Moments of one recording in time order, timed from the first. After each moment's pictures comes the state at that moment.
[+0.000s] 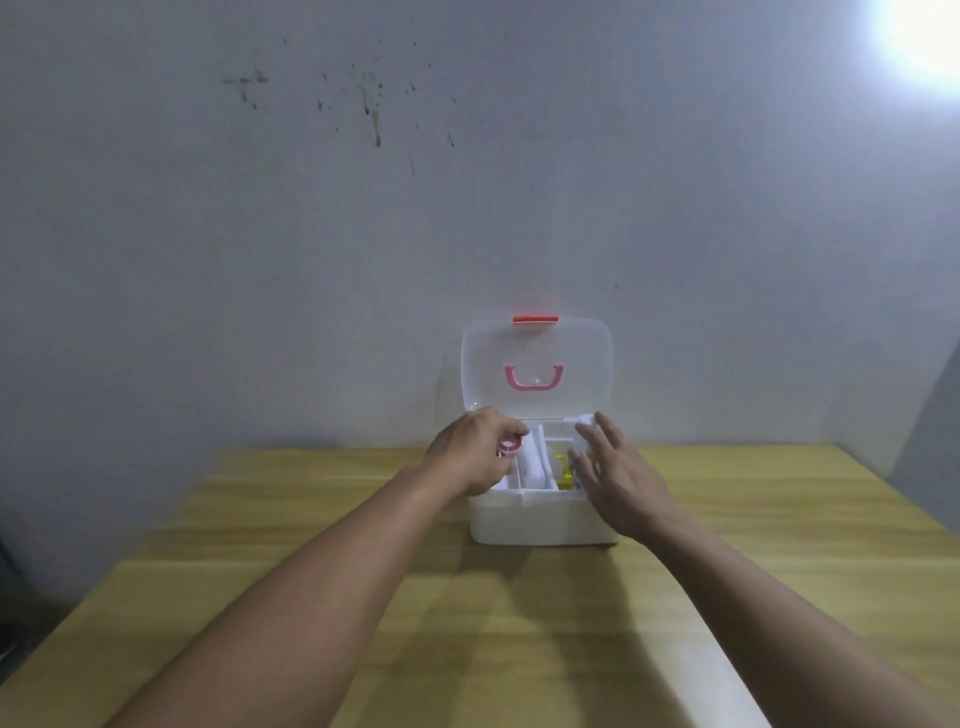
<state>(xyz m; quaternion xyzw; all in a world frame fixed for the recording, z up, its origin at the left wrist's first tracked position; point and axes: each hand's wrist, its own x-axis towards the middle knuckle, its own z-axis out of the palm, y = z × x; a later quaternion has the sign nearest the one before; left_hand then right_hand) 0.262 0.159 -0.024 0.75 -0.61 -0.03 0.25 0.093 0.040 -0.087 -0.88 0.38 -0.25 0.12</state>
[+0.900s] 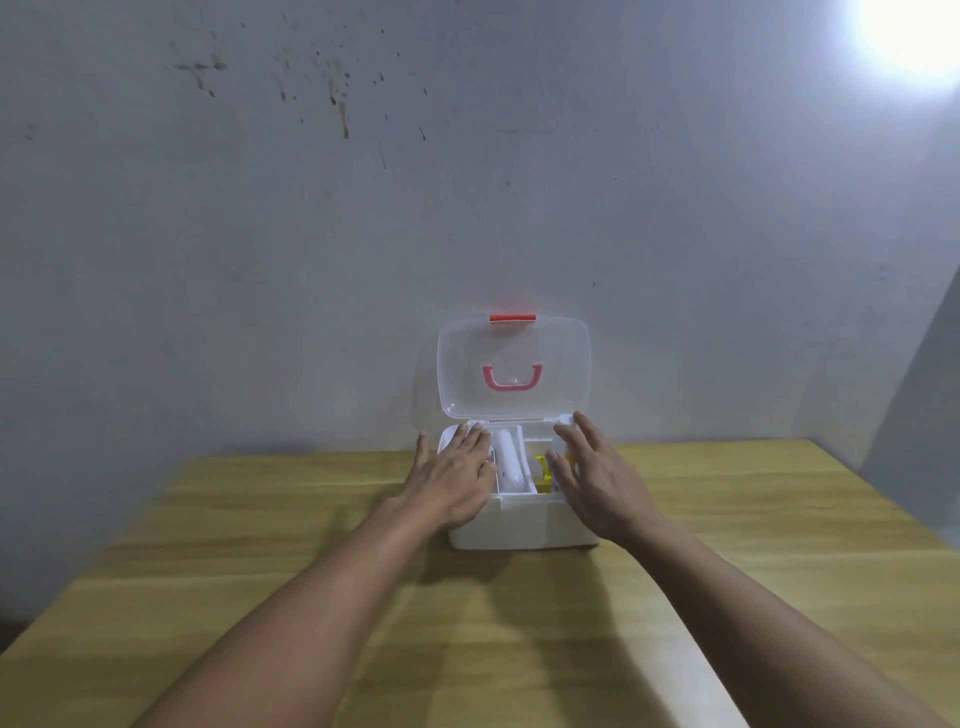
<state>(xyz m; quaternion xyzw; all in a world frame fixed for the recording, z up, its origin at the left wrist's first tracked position) 0.265 0.147 -0.063 0.78 -0.61 -0.04 0.09 0.092 0.037 -0.092 -0.89 0.38 -0.25 0.11</state>
